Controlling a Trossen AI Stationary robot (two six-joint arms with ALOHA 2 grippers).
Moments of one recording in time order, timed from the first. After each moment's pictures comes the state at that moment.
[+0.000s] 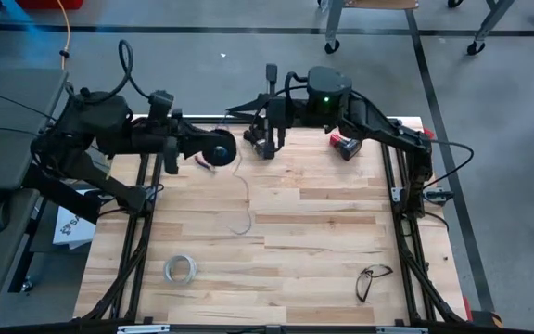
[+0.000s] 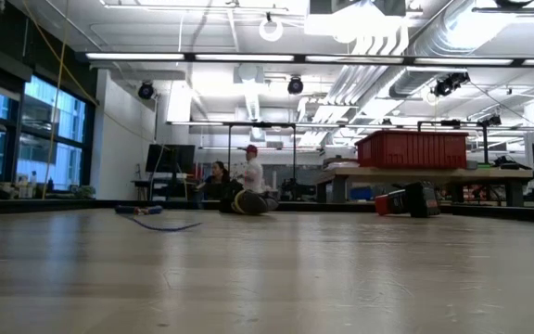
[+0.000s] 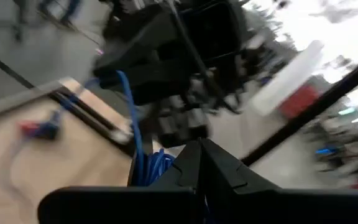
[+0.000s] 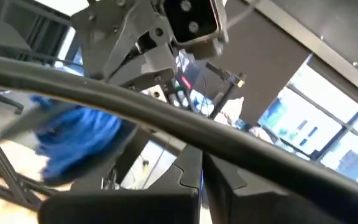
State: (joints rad) left arm -0.22 1.32 2.00 -0.83 -0.32 -0.70; right arm -0.11 1.91 2.35 -0.39 -0.12 -0.57
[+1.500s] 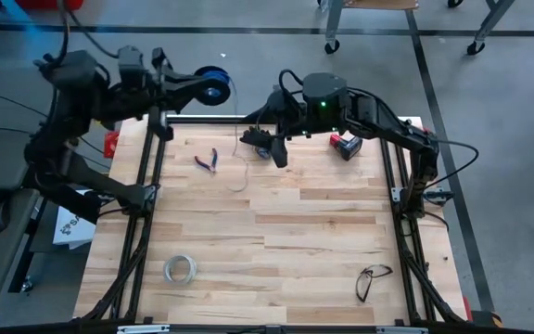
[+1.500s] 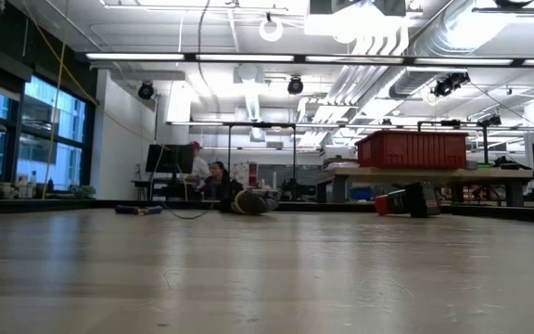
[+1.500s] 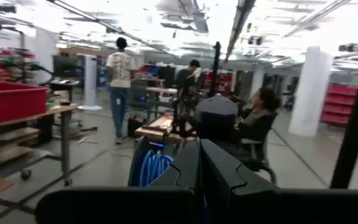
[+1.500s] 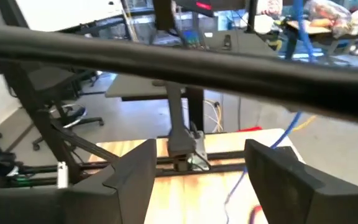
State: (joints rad) left arm 0.06 1.27 2.00 -0.53 -0.17 -0.08; right arm -0.10 1.86 2.36 -0.71 -0.11 0.04
